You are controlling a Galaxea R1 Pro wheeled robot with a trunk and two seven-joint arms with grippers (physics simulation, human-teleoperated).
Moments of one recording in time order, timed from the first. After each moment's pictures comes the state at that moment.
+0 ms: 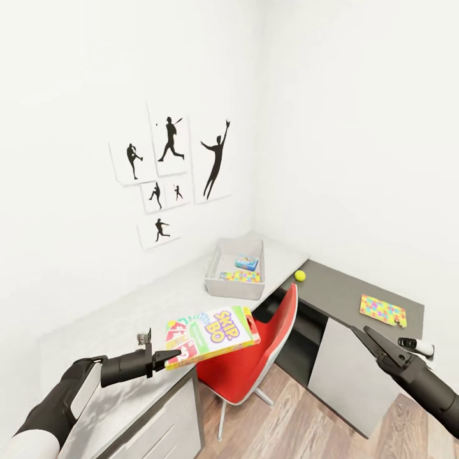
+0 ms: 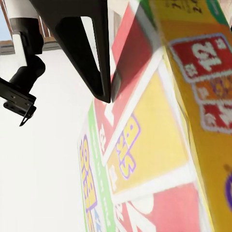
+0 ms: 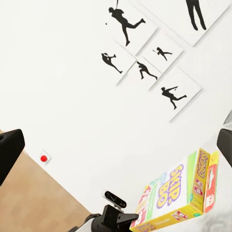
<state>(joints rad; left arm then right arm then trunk) -0.51 0.19 0.06 -0.79 0.41 0.94 -1.19 -0.04 -0.19 -0.48 -1.59 -0.92 0.76 1.03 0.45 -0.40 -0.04</state>
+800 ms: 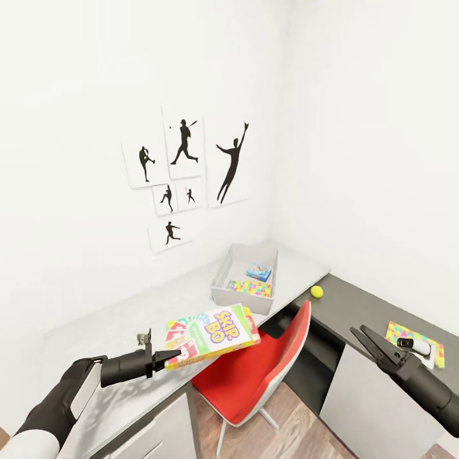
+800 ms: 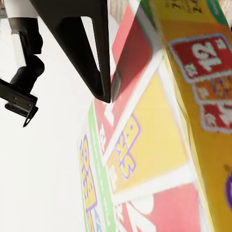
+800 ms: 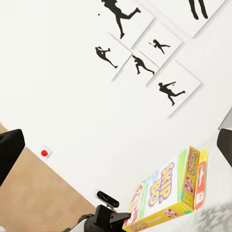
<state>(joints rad) -0.51 0.19 0.06 -0.79 0.41 0.94 -1.18 -0.04 -0.19 -0.48 -1.59 -0.92 0.76 0.98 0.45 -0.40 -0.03</state>
